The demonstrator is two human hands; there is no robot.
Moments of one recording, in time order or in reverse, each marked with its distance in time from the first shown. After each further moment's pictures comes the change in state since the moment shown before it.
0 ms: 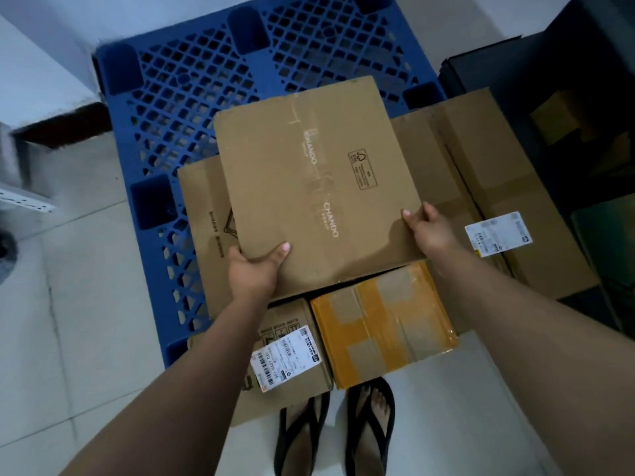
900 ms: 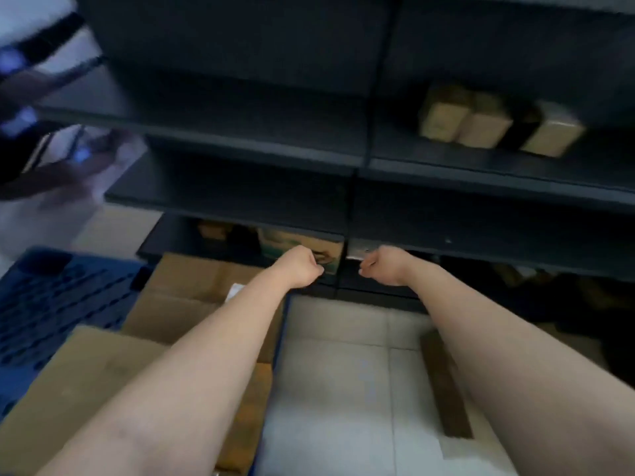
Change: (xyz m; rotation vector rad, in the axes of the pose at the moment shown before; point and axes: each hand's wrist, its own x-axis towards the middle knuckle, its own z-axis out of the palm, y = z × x) left_hand -0.522 0.164 0.095 1.227 -1.188 1.203; right_hand -0.469 0.076 -0.368 -0.383 0.258 0.270
